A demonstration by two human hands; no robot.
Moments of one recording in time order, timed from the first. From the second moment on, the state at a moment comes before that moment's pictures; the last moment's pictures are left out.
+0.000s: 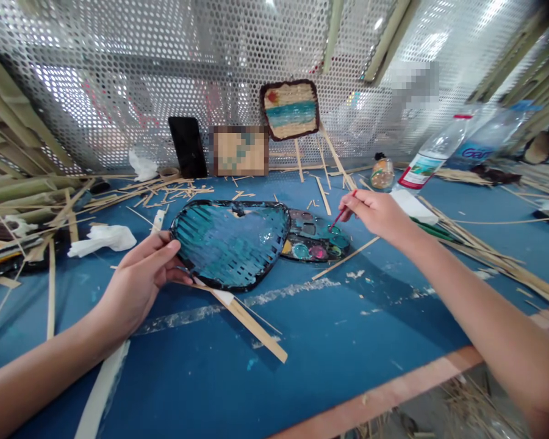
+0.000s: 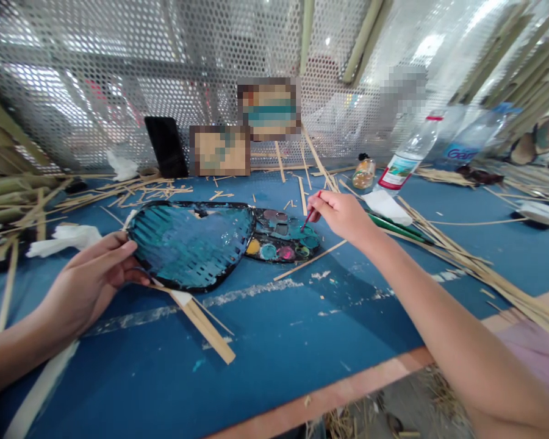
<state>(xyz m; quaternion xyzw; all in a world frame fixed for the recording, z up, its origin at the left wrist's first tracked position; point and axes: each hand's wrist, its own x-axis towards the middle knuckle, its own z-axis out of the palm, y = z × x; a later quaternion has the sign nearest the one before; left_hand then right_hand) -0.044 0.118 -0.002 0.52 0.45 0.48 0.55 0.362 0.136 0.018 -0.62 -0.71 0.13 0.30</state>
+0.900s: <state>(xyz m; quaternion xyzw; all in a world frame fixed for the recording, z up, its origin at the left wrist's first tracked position) -0.042 0.117 -0.002 0.53 0.44 0.47 0.55 0.288 0.082 0.010 -0.46 -0.79 0.17 0.37</state>
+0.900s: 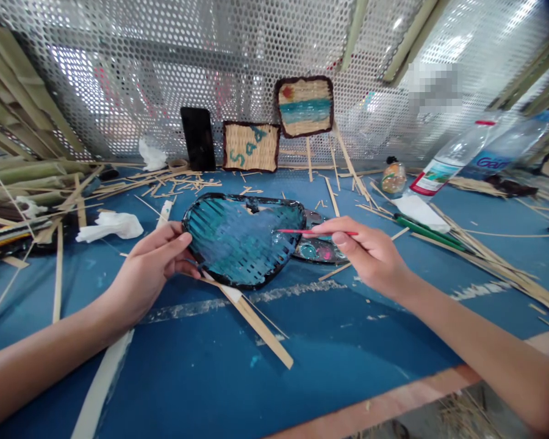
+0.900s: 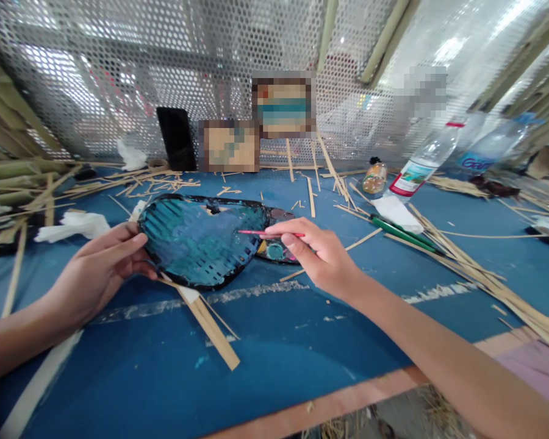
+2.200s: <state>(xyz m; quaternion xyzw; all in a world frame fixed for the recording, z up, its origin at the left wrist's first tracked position) -0.046 0.119 -0.008 0.55 0.43 0.47 0.54 0.352 0.126 0.020 -0.50 -0.67 0.12 0.54</state>
